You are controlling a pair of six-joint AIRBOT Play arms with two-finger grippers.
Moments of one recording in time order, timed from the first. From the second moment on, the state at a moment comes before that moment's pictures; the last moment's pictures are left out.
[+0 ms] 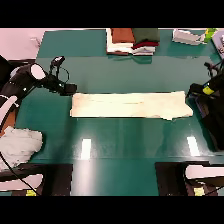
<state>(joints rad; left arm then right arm) -0.16 -1.38 1.20 1.25 -1.02 -1.49 -0.36 -1.50 1.34 -1.43 1.38 1.48</state>
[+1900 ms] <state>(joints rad) -0.71 -1.92 1.72 1.09 -0.88 -1.57 0.00 -1.18 1.58 -1.20 1.45 1.51</state>
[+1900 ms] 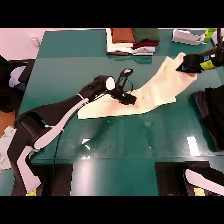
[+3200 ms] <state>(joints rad) -0.28 -1.42 1.74 1.55 -1.22 -1.58 0.66 -1.52 1.68 -1.11 1.00 1.59</state>
